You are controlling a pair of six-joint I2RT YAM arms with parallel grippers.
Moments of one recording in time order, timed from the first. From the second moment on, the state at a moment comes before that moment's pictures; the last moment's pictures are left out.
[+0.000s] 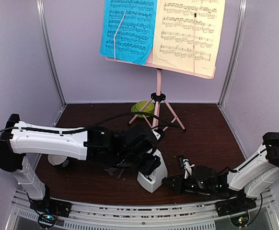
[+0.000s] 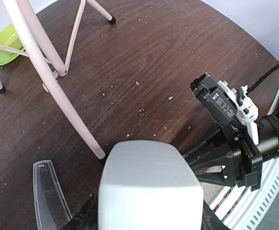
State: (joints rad) left arm -1.35 1.70 1.40 -0.55 -0.33 -0.47; right arm 1.24 1.46 0.18 0.85 0.18 0.93
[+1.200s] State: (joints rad) left arm -1.35 1.51 1.28 -0.32 -0.37 -0.25; right arm 1.22 1.10 0.22 0.62 0.20 0.85
